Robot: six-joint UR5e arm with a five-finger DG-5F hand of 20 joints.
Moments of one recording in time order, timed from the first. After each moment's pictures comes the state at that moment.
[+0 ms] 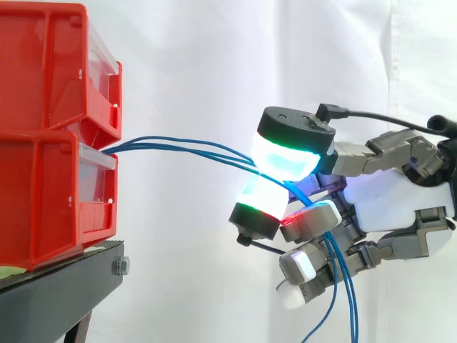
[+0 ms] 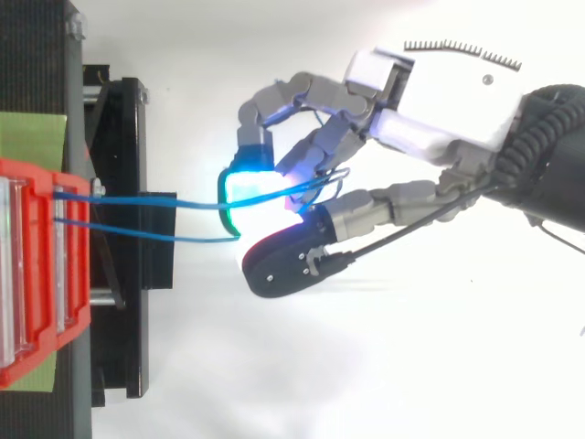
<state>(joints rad) 0.20 -2.25 -1.18 -3.01 -1.08 -0.04</state>
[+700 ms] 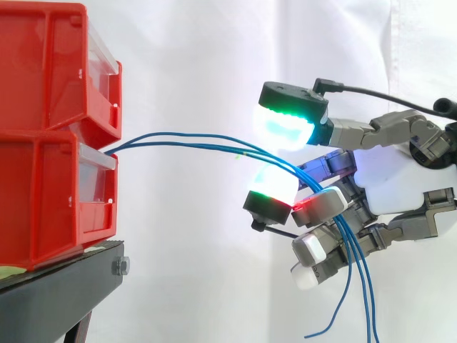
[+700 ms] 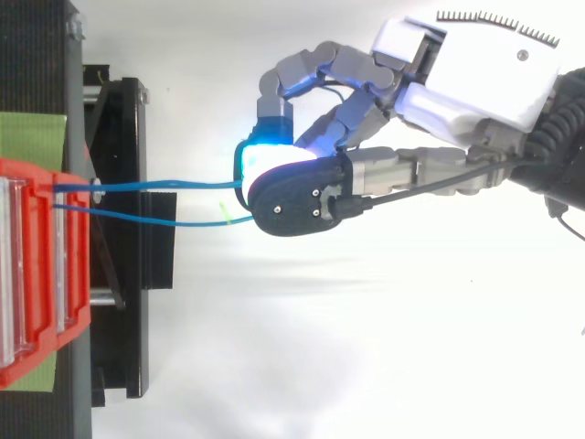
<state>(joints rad) 0.20 -2.22 -1.18 -3.06 -1.04 -0.06</state>
